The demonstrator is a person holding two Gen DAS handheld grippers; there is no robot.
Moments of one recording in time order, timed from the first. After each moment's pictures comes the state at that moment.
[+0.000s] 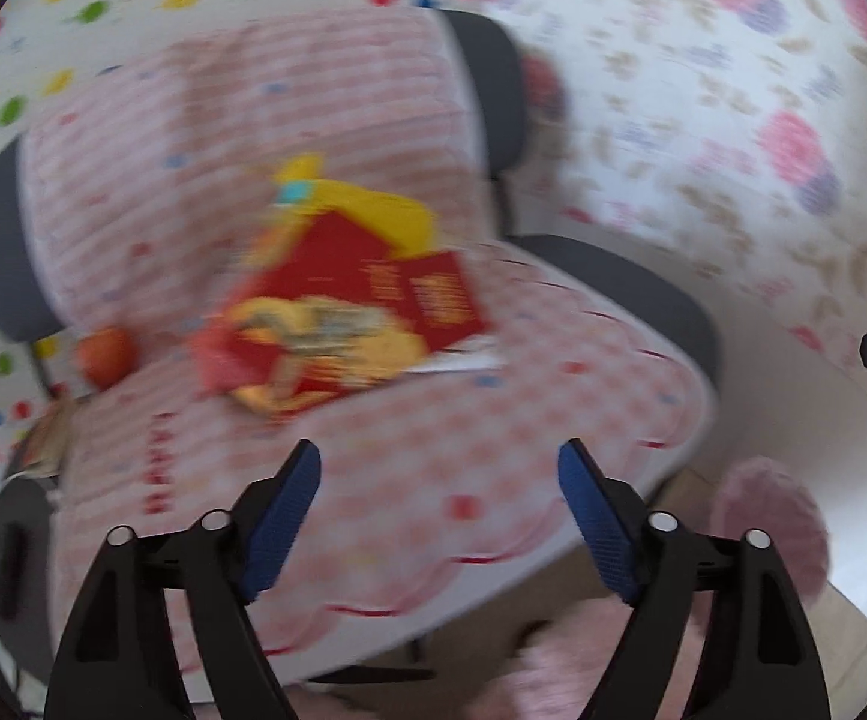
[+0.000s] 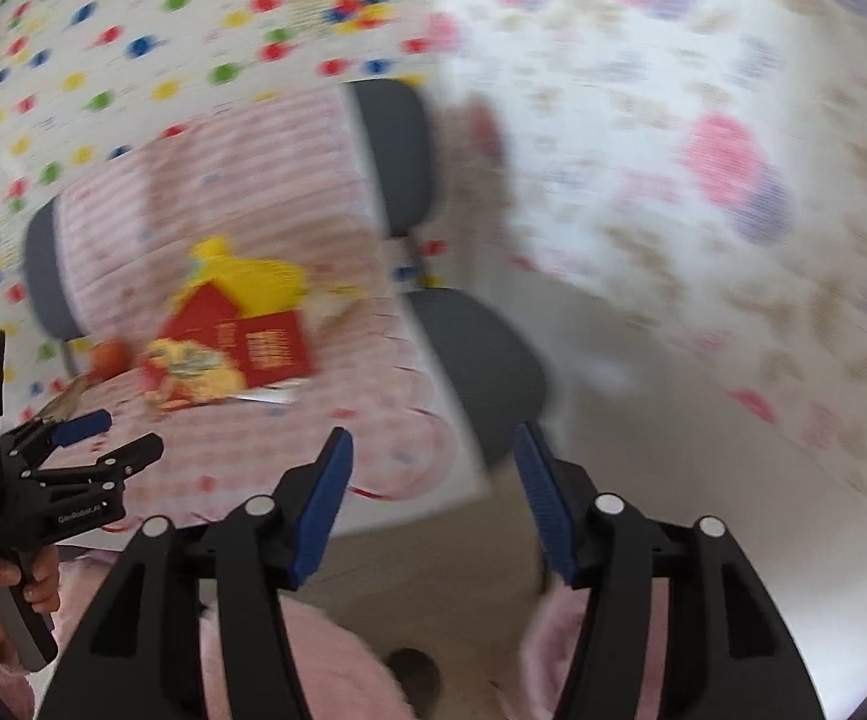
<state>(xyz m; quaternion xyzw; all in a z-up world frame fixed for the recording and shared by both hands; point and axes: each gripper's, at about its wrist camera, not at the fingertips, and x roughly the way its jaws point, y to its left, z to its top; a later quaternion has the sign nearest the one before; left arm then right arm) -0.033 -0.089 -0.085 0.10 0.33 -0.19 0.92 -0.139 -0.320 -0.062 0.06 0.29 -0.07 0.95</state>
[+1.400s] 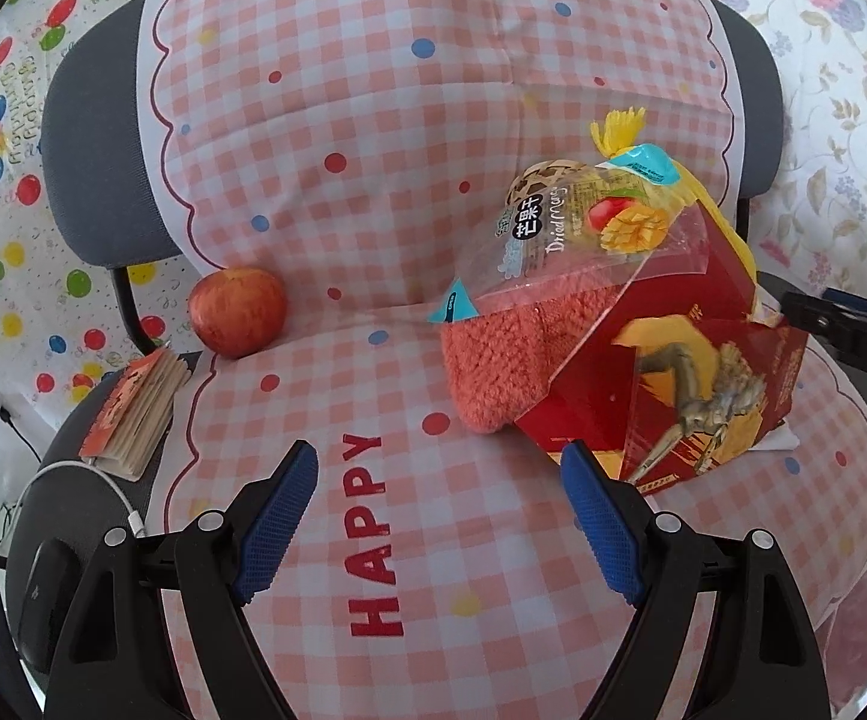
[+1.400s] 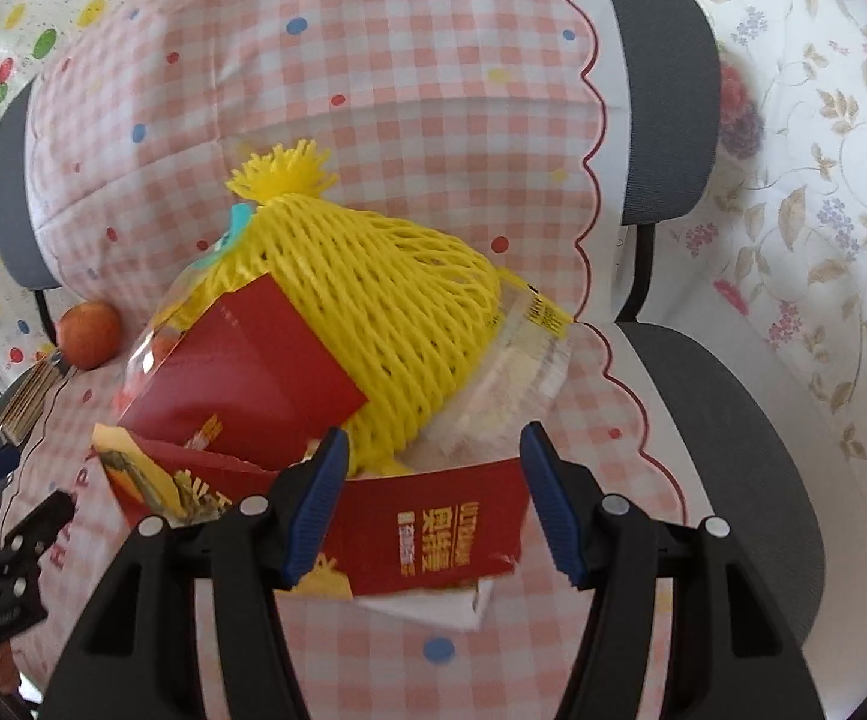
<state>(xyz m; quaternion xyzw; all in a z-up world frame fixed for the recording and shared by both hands) 0.105 0.019 -0.115 0.05 0.38 -0.06 0.92 0.114 -0.220 -0.104 -0.01 0.38 -0.01 0.92</state>
